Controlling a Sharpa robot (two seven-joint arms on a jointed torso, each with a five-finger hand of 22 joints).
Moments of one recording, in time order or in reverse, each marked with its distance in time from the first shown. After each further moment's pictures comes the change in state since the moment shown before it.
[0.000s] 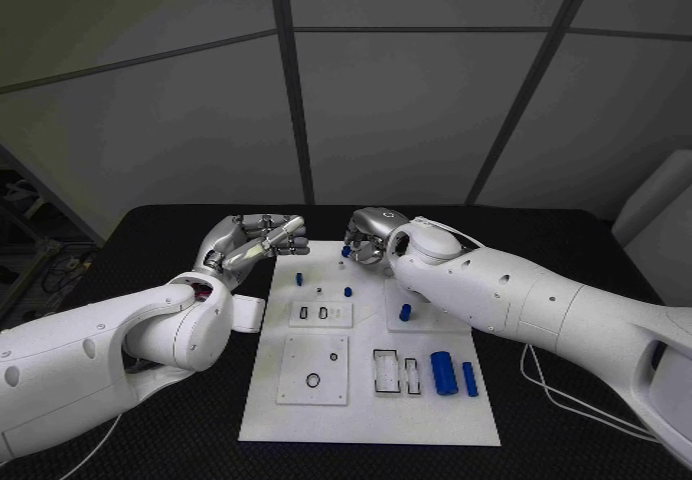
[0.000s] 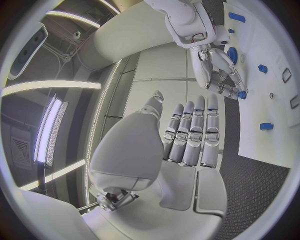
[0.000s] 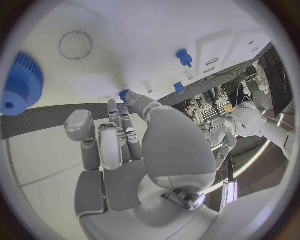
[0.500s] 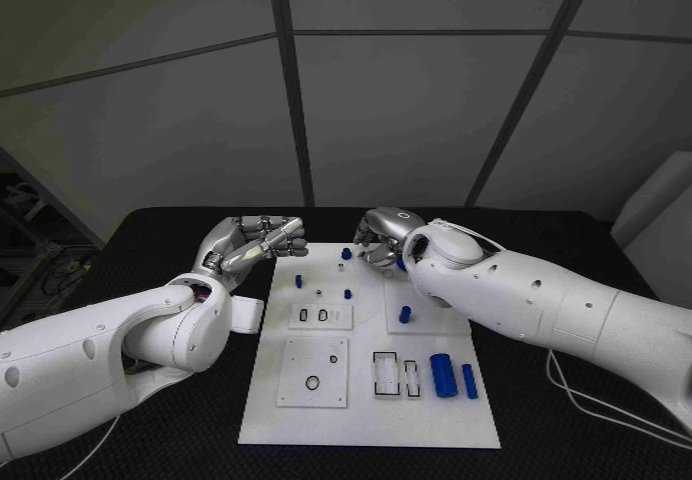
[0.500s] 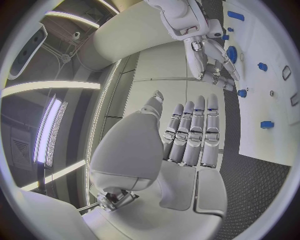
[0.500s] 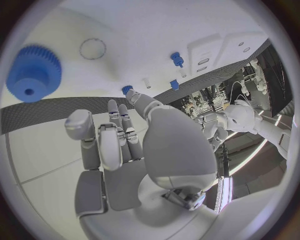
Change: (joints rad) left arm 0.001 -0.005 0.000 -0.008 0.000 0.001 -0.001; left_hand 0.000 0.000 -0.003 -0.003 0.000 0.000 0.000 0.000 0.000 0.000 0.000 0.000 0.000 0.000 0.000 0.000 0.000 0.000 0.000 0.000 0.000 0.000; right arm 0.000 -0.138 0.000 0.159 0.008 -0.043 0.002; right_hand 0.001 -0.009 -0.009 0.009 -0.002 -0.007 0.000 0.000 0.002 -0.002 -0.008 0.006 0.002 0.004 0.003 0.000 -0.012 0.000 -0.008 0.001 -0.005 -0.014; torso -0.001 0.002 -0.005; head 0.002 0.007
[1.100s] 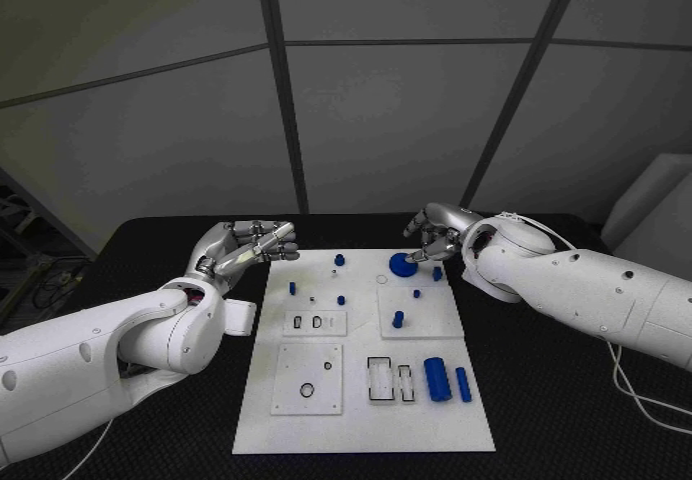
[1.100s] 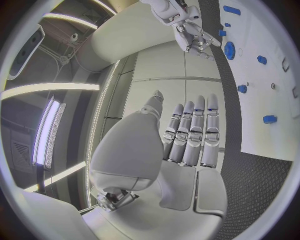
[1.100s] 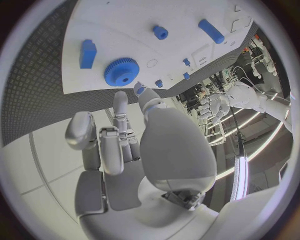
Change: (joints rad) left arm 0.000 0.002 0.000 -0.038 0.000 0.010 -0.001; left_hand 0.000 0.000 0.000 0.000 0.000 0.000 0.000 0.000 0.000 0.000 0.000 0.000 0.000 0.000 0.000 0.000 0.001 0.000 0.000 0.000 0.000 -0.001; right arm 0.036 -0.219 0.002 0.099 0.200 0.074 -0.022; right_hand 0.058 -0.016 -0.338 0.102 0.099 -0.139 -0.013 0.047 0.009 0.116 -0.042 0.701 0.619 -0.002 -0.028 0.090 0.046 0.000 0.073 -0.031 0.047 0.104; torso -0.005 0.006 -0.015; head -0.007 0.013
